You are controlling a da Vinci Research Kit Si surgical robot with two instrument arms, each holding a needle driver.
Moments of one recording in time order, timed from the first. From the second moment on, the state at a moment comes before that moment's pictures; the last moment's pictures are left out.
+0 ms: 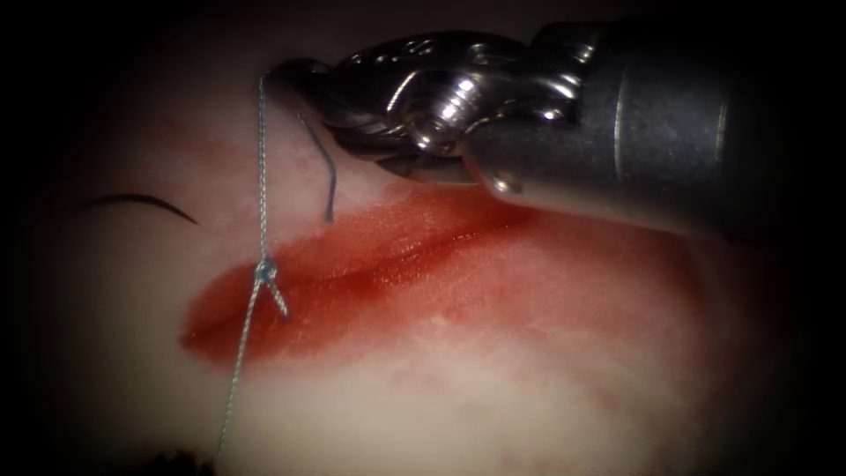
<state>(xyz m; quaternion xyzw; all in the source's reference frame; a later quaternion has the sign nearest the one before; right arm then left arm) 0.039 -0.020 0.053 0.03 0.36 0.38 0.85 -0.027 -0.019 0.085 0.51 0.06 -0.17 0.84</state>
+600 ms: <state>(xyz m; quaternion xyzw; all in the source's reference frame) 0.038 -0.020 0.053 -0.13 0.23 0.31 0.91 -0.031 -0.022 0.082 0.50 0.05 -0.11 0.86</state>
